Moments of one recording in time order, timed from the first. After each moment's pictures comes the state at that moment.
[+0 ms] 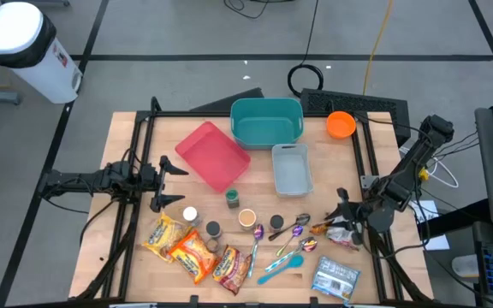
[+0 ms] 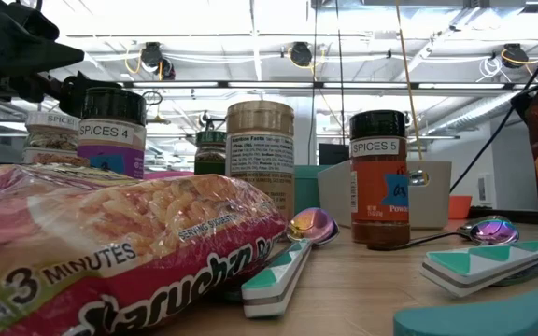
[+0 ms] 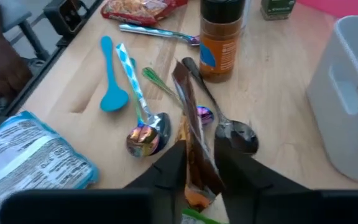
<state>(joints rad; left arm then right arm) -0.02 0.01 0.02 0.02 0.05 -0.06 0.90 0.59 0.27 -0.34 0.52 0.53</state>
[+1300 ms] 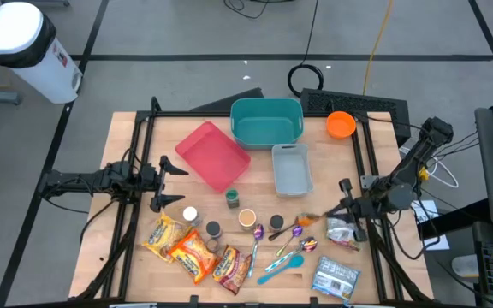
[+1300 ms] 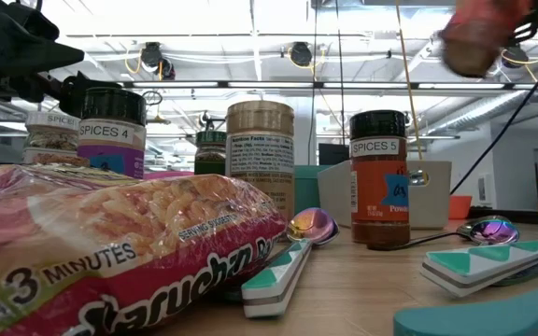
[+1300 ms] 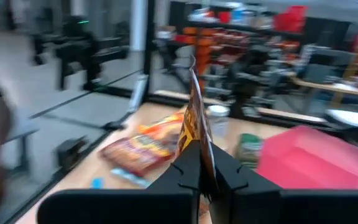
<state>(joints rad) -0.02 0.01 0.02 0.02 0.05 -0.06 0.84 0.52 0.27 0.25 0.67 -0.07</state>
